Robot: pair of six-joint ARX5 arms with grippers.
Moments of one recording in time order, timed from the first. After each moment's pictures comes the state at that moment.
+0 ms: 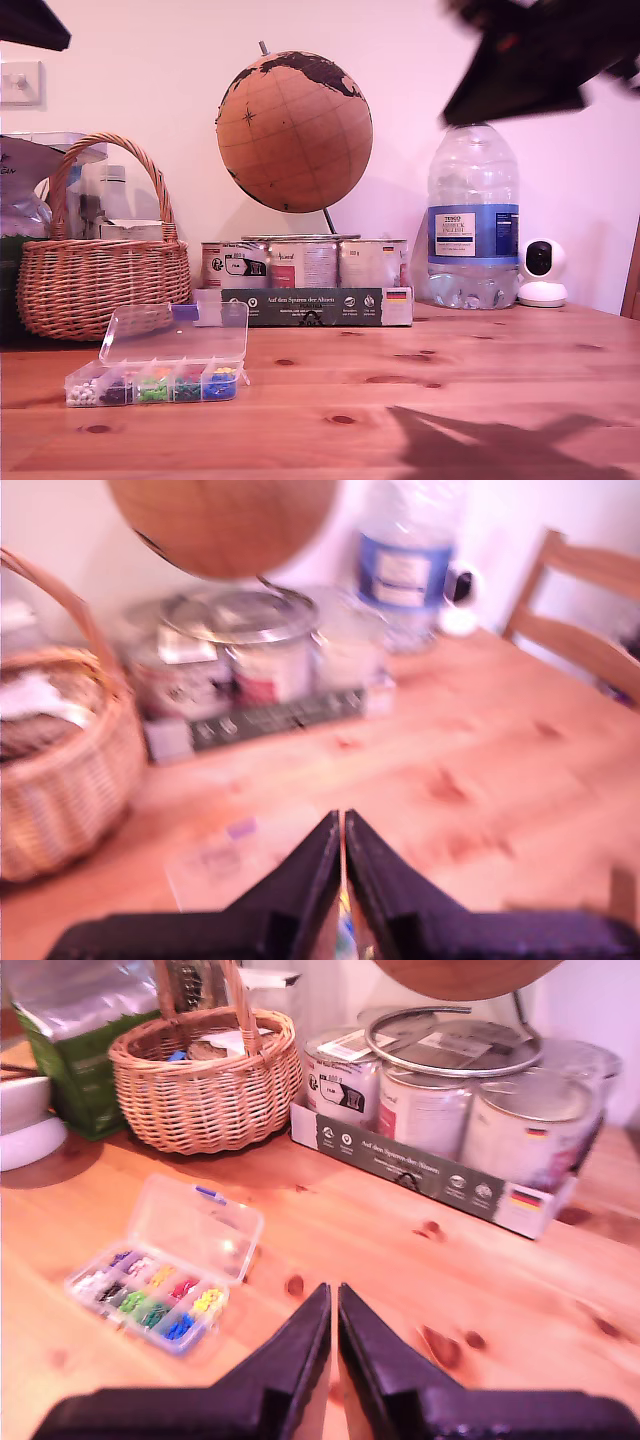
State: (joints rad) left arm -0.68 0.53 0.53 -0.26 -0.14 -0.16; right arm 0.68 0.85 0.49 0.09 0.11 0.00
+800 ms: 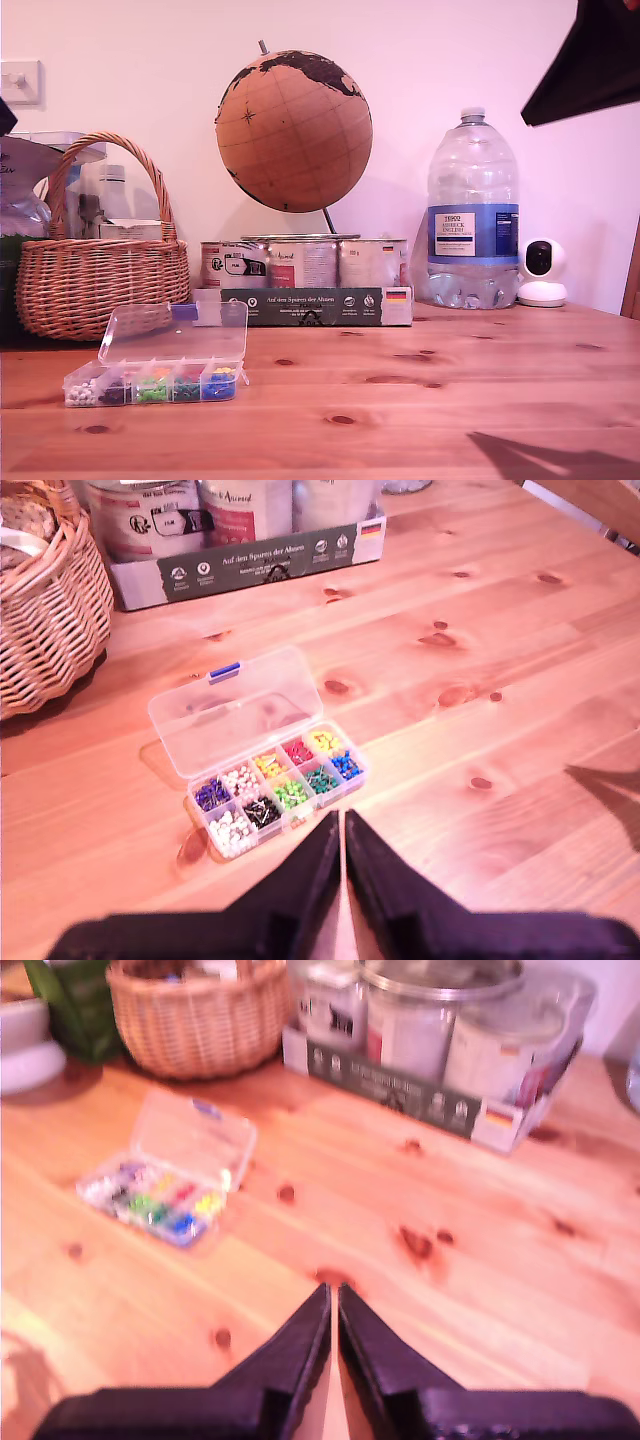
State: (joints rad) left arm -0.70 0.51 0.52 -0.54 -0.13 -0.21; right arm 0.69 0.65 0.50 -0.27 0.11 0.00
